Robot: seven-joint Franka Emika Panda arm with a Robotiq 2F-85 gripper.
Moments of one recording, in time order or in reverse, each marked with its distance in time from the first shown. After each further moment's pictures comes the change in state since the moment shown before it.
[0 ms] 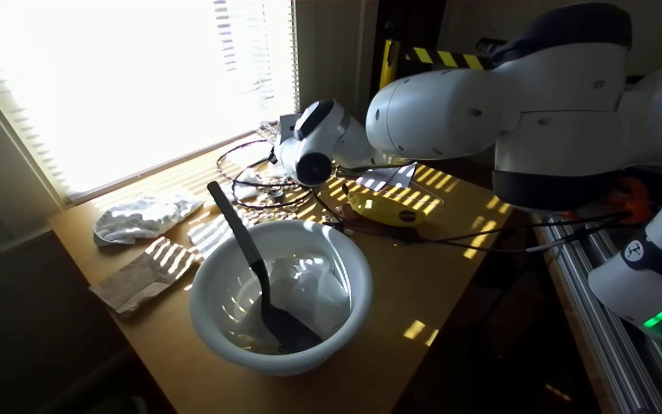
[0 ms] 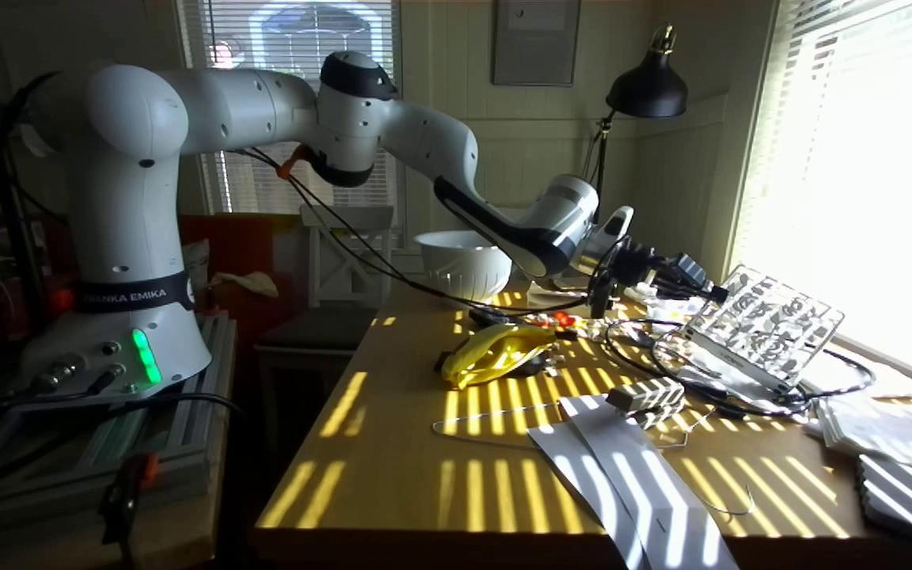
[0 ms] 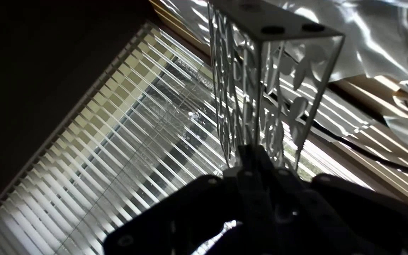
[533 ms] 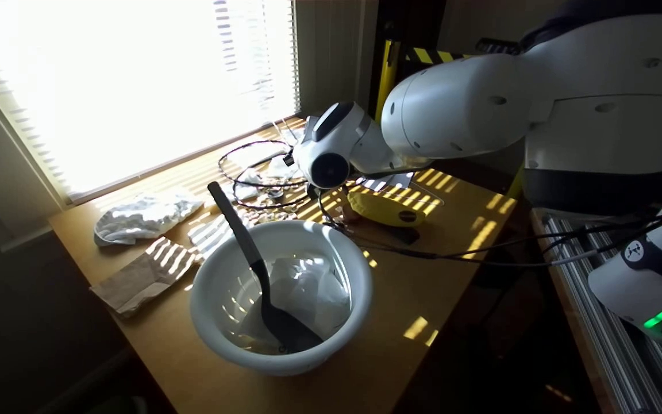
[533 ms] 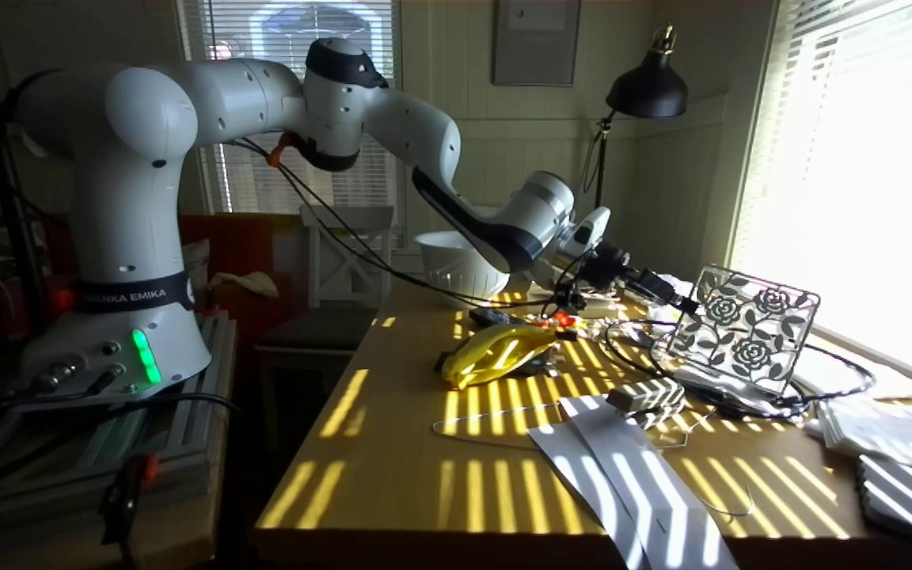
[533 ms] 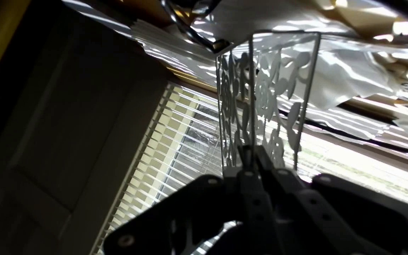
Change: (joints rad) arm 0.123 -0.083 0.004 -0.250 0.032 0.021 0.275
